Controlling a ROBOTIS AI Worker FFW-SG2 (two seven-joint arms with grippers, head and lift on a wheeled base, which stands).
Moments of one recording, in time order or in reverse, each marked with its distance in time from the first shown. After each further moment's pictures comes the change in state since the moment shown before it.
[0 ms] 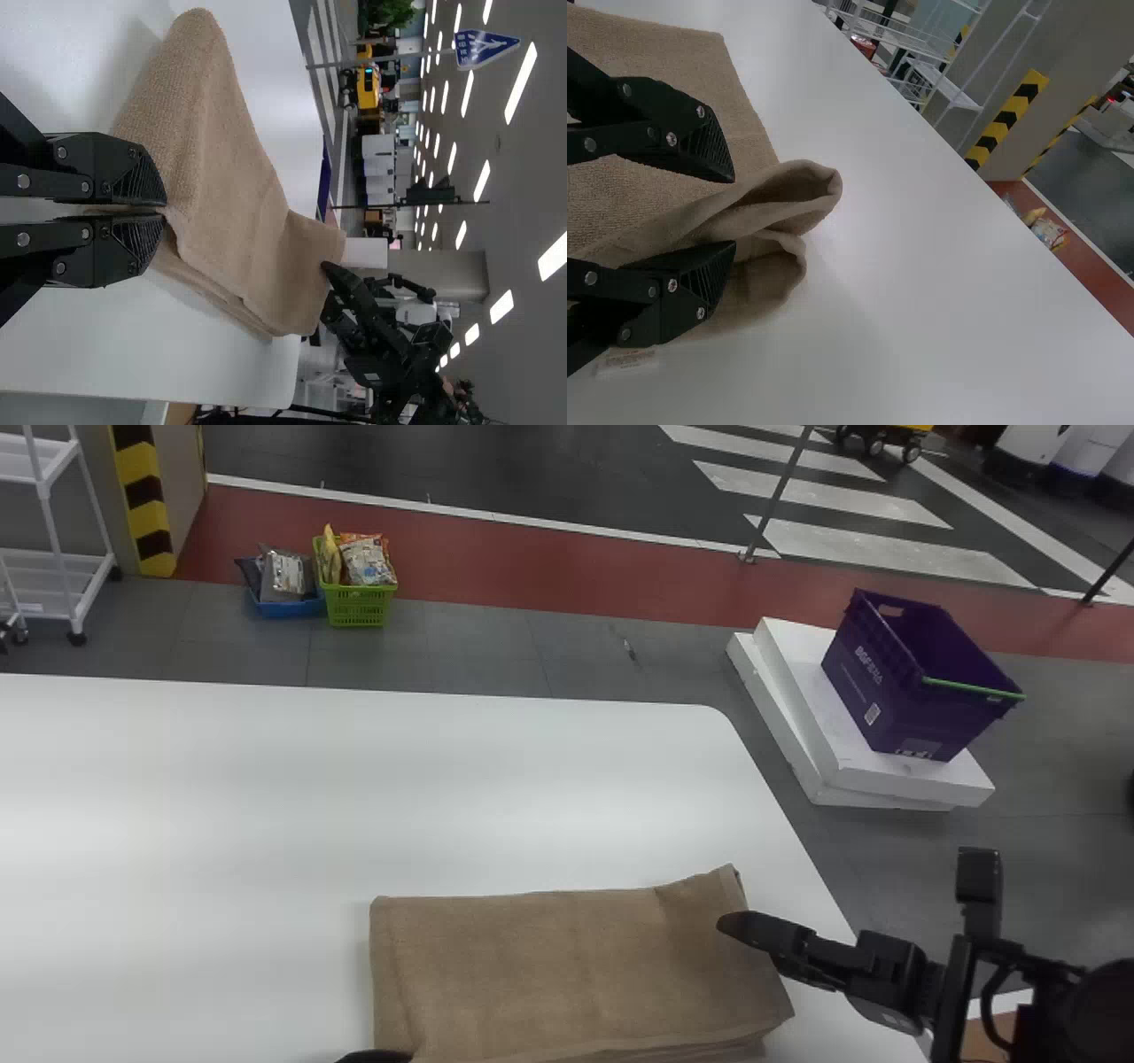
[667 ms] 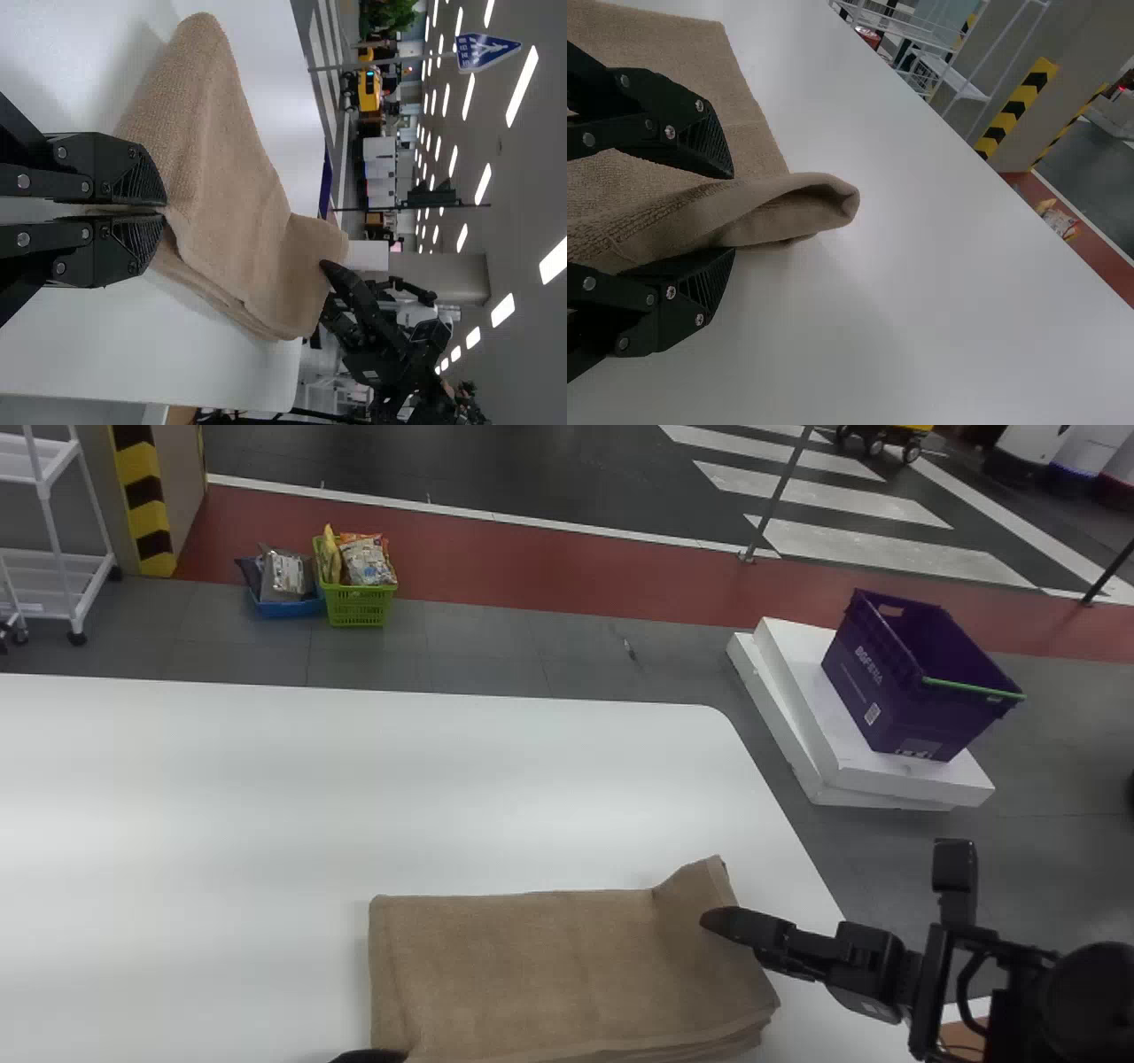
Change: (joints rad) left arm 0.000 0.000 0.007 0.003 0.004 -0.001 0.002; right arm -0.028 -0.002 0.047 0.020 -0.015 0.000 -0.023
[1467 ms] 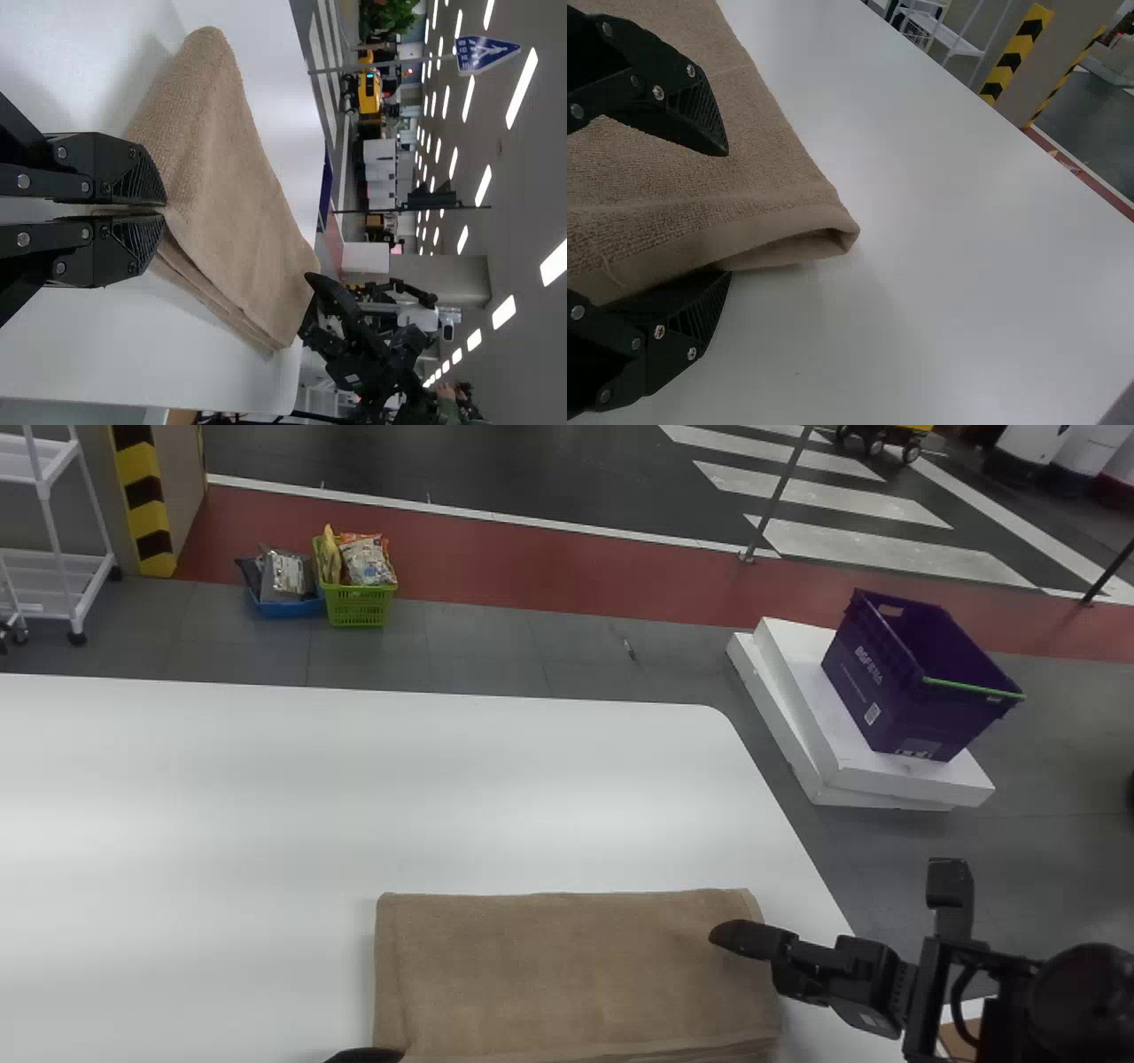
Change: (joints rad) left arm 0.000 0.002 0.004 -0.002 0.001 0.001 0.005; right arm -0.029 -0.005 -0.011 0.105 0.019 0.000 -0.082
